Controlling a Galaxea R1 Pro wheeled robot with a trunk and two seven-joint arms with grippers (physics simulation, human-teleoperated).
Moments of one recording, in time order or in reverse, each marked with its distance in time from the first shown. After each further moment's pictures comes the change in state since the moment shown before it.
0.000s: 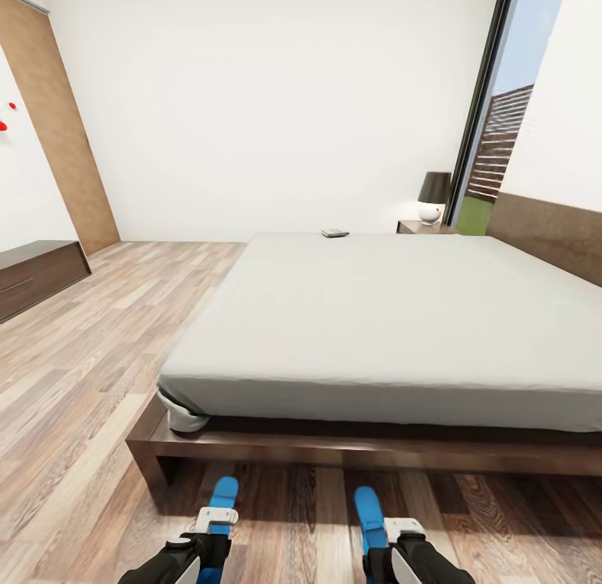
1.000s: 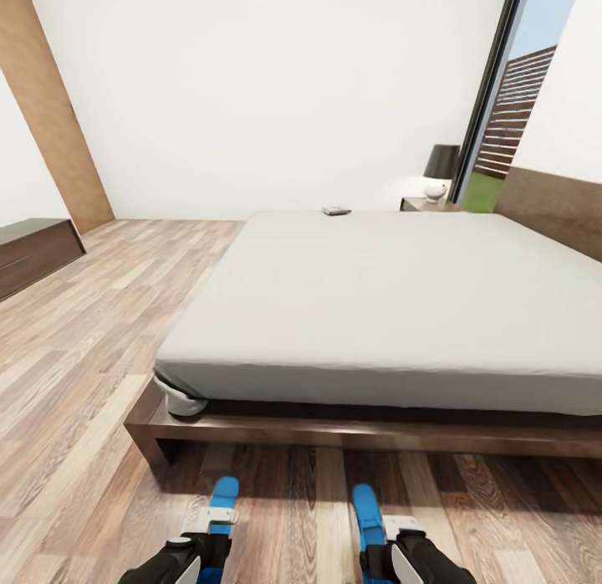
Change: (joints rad) left arm -0.001 -0.001 -0.001 -0.002 0.001 0.004 -0.003; right arm 0.003 -0.001 -0.009 -0.023 -0.013 0.018 0.027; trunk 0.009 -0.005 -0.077
